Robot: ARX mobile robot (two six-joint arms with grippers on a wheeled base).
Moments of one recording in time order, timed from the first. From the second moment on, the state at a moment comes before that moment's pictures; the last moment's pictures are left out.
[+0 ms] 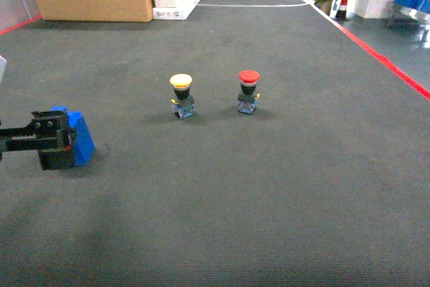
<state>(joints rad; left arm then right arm) -0.04 1.78 0.61 0.71 -0.03 -0.07 0.00 0.00 0.01 -0.01 0.00 0.00</state>
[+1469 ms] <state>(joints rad) -0.03 1.30 0.34 0.72 -0.08 -0.03 0.00 0.00 0.01 0.00 0.00 0.00</state>
